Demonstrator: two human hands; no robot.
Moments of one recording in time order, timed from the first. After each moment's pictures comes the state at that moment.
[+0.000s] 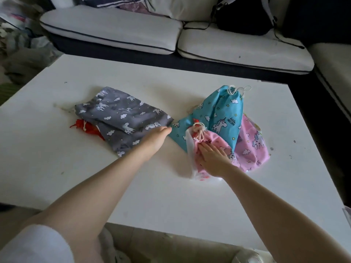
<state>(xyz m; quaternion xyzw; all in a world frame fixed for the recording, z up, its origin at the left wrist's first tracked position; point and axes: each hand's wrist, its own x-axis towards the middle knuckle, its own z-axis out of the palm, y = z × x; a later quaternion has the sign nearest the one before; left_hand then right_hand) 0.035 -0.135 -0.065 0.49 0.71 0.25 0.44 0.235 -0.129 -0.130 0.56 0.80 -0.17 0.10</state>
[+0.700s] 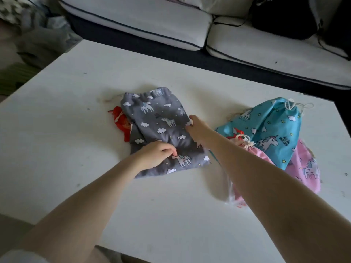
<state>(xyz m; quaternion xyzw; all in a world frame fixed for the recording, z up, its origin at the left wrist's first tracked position) -0.085 -0.110 -0.130 0.63 0.63 0.11 0.43 0.062 -0.013 -0.107 0.61 0.71 -0.36 -0.04</state>
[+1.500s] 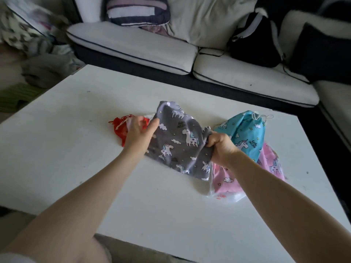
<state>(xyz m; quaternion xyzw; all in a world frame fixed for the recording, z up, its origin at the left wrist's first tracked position) -0.074 -0.133 -0.055 0.43 0.66 0.52 0.32 0.148 -0.102 -0.022 0.43 0.41 -0.74 -0.30</state>
